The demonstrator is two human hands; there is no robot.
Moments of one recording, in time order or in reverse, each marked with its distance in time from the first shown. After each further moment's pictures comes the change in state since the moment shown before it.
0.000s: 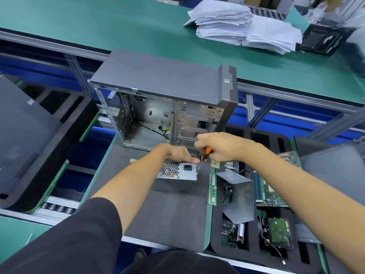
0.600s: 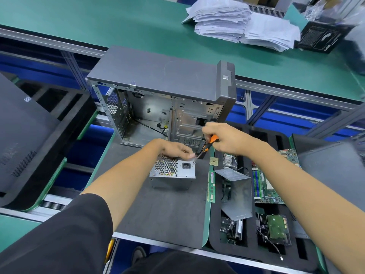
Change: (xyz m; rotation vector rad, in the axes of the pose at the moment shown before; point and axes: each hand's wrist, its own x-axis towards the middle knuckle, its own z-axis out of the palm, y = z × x) left_hand -0.011 -0.011 -0.006 -0.086 -0.114 0.238; right_hand -0.010 0.017 0.005 0.259 0.208 0.122
